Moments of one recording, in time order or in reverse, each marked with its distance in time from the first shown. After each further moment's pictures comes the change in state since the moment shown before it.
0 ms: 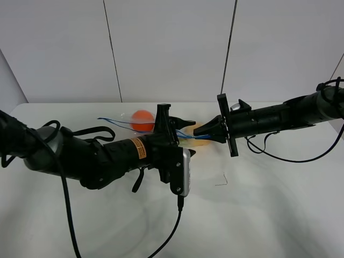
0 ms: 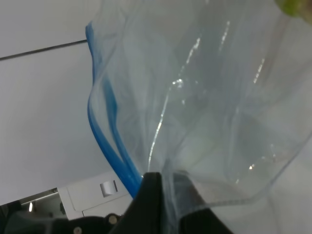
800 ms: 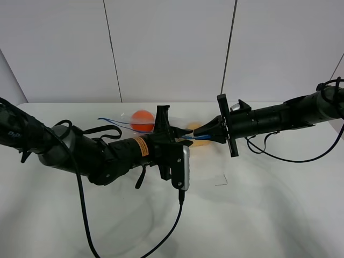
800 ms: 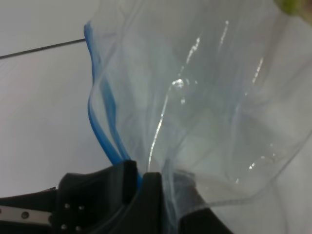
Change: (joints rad) left arm 0.032 0.058 -0.039 -0.012 0.001 -0.002; right arm 0.000 0.000 0.000 -0.005 0.000 0.000
